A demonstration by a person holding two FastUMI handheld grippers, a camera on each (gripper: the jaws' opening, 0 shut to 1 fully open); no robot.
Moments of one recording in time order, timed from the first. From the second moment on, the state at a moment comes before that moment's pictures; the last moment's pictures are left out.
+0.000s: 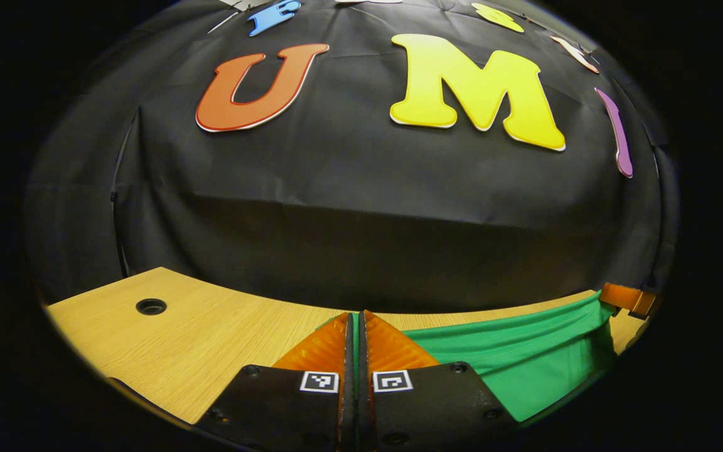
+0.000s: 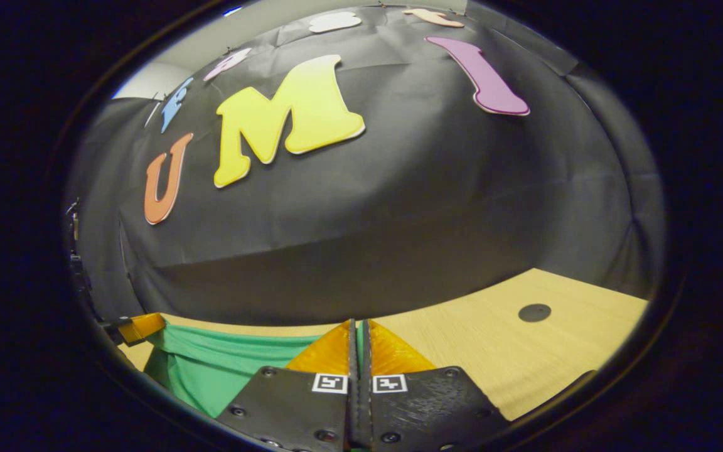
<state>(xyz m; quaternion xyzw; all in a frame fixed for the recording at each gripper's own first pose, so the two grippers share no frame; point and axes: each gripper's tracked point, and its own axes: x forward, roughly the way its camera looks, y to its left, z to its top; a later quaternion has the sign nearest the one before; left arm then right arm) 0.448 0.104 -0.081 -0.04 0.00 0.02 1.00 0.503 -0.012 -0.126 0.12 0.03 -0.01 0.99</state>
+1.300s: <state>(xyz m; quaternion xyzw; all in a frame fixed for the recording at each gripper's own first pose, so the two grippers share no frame) 0.405 0.112 -0.078 -0.04 -0.05 0.06 1.00 0.464 -0.033 -0.073 0.07 -0.10 -0.09 0.99</state>
